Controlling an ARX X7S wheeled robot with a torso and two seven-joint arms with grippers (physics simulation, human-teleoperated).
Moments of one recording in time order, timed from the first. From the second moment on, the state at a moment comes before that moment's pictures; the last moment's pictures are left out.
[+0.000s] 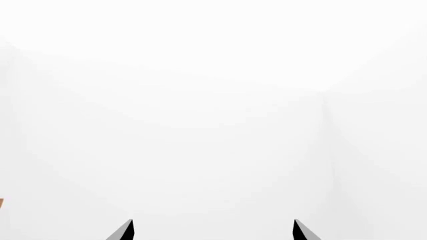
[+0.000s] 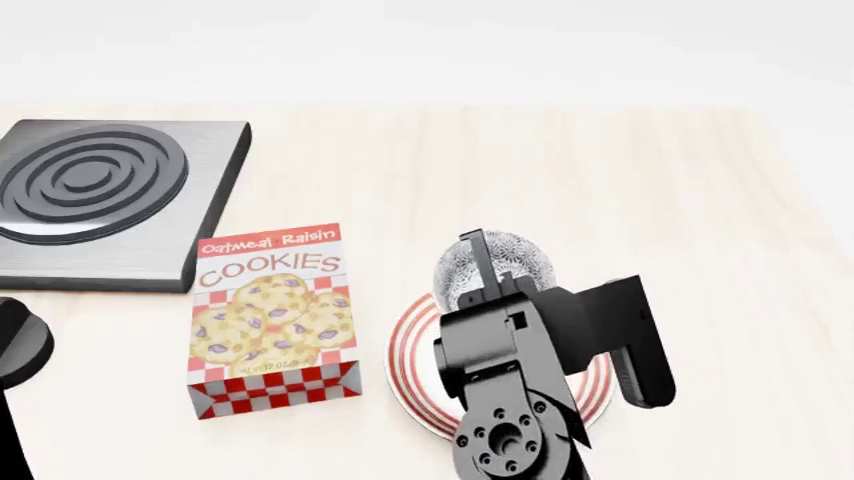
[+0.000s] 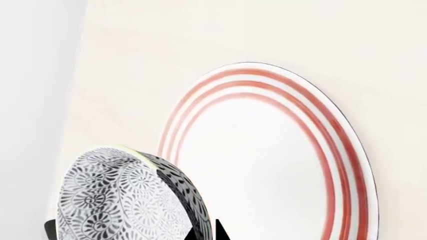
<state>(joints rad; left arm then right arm) 0.13 -0.61 0.34 0.73 -0.27 0.31 -0.53 0.96 0.01 -0.47 0.71 1.61 -0.15 1.06</state>
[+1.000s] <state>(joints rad) 0.13 -0.61 0.34 0.72 -0.27 0.32 -0.53 1.08 0.00 -0.83 1.04 2.05 -0.31 0.86</state>
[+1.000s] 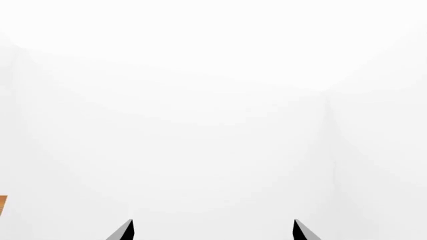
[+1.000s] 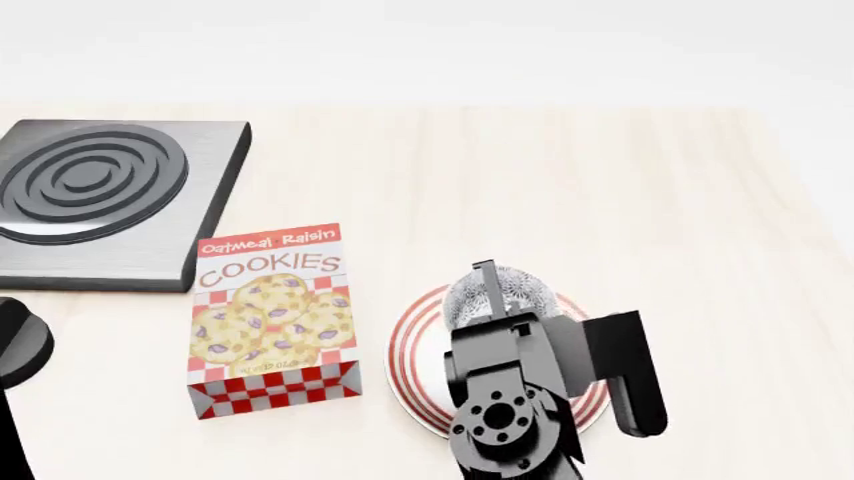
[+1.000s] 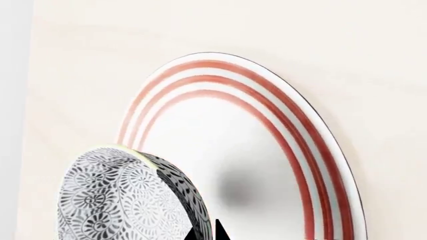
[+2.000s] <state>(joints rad) 0.13 -0.62 0.34 0.72 -0.28 0.32 -0.54 1.16 0.02 -1.34 1.07 2.52 -0.52 0.71</state>
